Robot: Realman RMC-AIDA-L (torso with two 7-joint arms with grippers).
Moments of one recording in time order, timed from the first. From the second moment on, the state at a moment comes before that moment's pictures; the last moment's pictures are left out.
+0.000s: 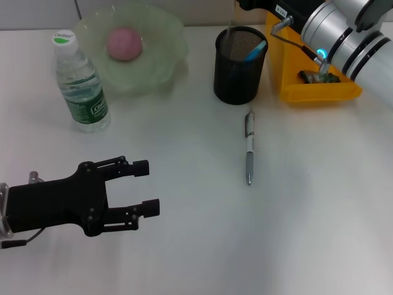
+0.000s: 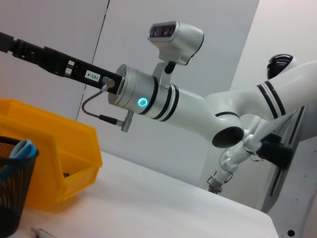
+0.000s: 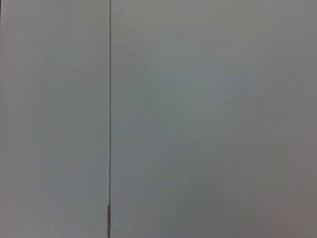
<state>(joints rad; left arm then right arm) -0.44 -2.05 0.48 0.47 2.14 1.88 -1.13 0.91 2.09 -1.03 -0.04 -0.77 -1.05 0.55</state>
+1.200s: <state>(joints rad) -0.45 -2.05 0.48 0.47 2.14 1.88 -1.12 0.91 2.08 -1.25 -1.03 -2.36 -1.42 2.43</state>
